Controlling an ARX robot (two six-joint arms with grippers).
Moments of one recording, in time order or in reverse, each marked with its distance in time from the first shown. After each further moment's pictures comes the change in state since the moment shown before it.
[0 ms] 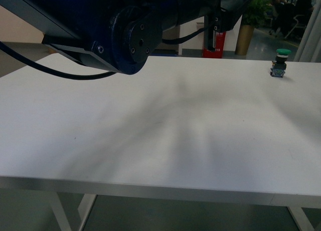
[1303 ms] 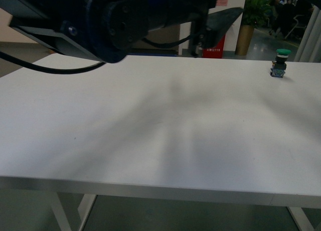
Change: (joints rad) left arm 0.038 -0.105 -0.098 -0.194 -0.038 0.222; right arm 0.040 0.120 0.106 0.040 0.069 -0.001
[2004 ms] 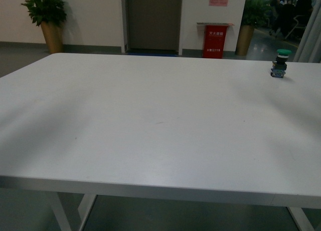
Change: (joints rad) left arm 0.342 -1.056 -0.779 -0.670 -0.740 1.717; right arm -0.030 -0.014 -0.019 0.027 -0.021 -0.020
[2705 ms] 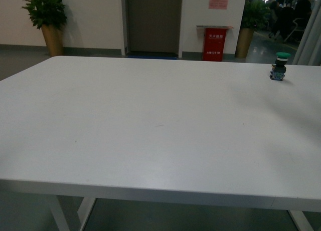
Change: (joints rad) left arm 0.090 -0.473 -0.571 0.242 0.202 -0.389; right arm 0.011 -0.036 -0.011 -0.030 -0.007 -0.041
